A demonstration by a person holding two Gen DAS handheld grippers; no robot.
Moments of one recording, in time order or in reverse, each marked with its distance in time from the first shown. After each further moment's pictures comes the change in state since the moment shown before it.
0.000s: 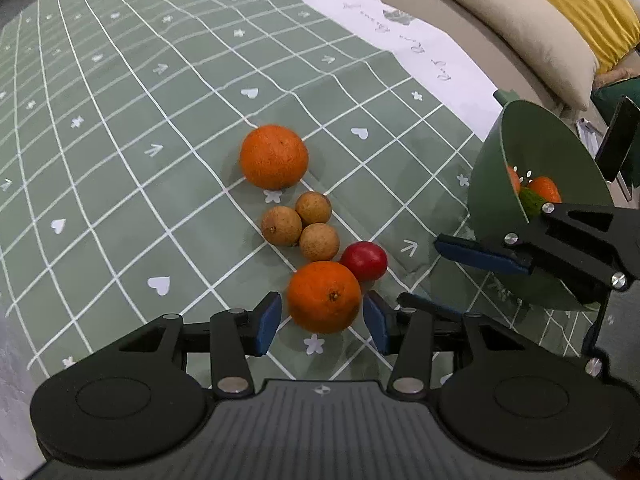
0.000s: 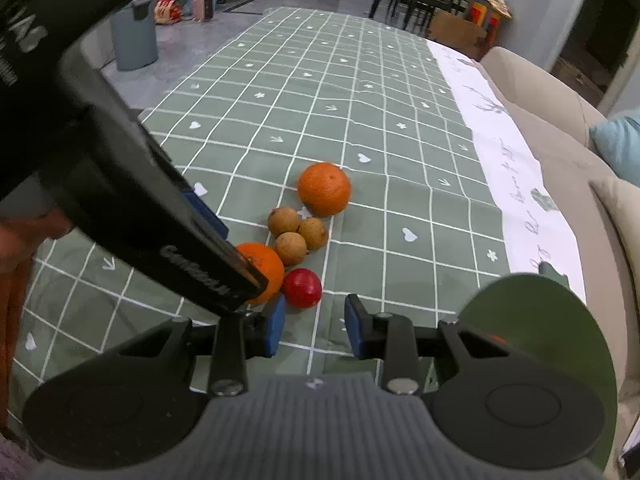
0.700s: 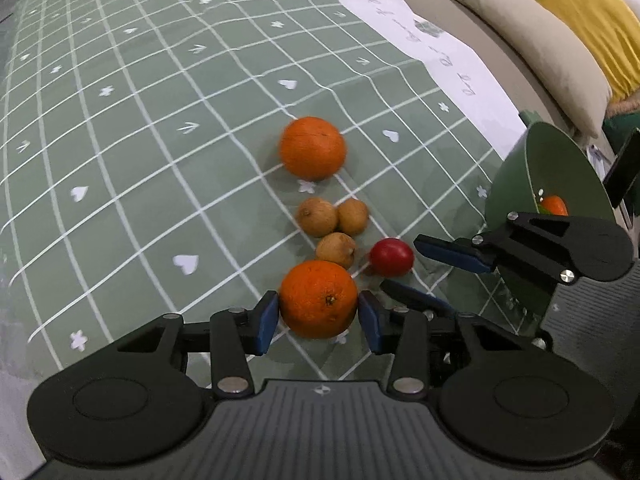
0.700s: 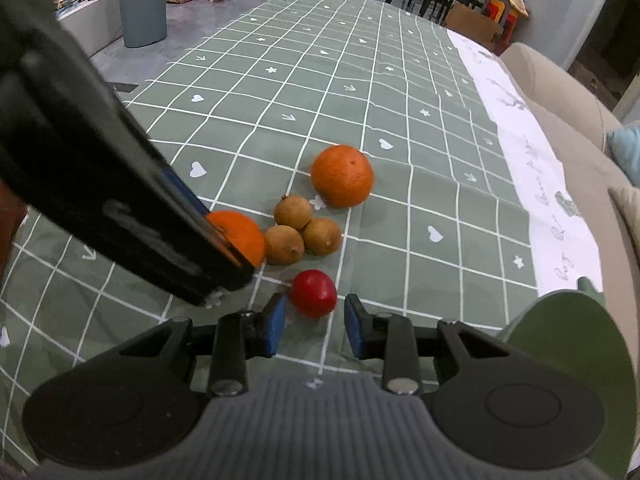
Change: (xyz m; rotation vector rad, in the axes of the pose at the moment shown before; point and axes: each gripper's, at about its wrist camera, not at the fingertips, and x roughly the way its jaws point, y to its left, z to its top) left arm -0.010 0.022 -0.008 -0.102 -0.013 -0.005; right arm 0.033 0.005 0.006 -0.015 0.041 0.009
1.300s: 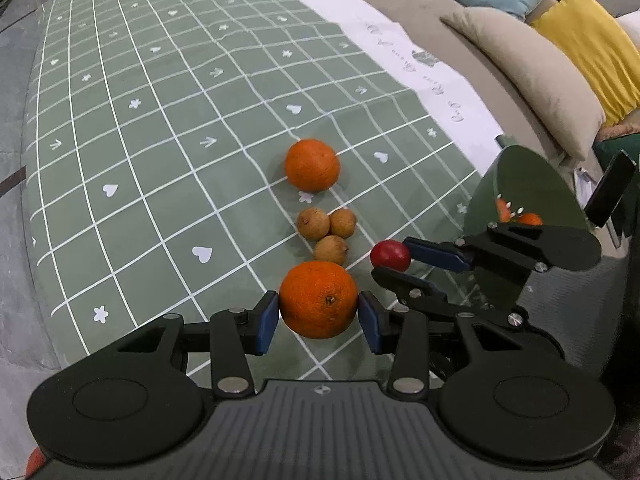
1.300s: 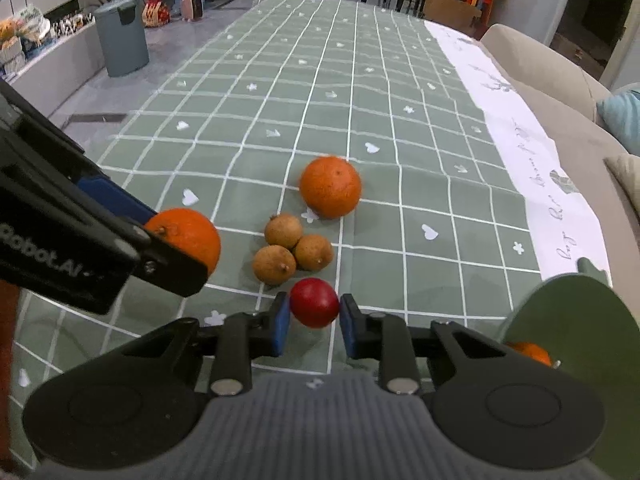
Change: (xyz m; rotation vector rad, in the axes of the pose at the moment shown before) left arm -0.040 -0.007 -0.014 -0.034 -0.073 -0.002; right arm -0.018 -0.008 0.004 0.122 -0.041 0.022
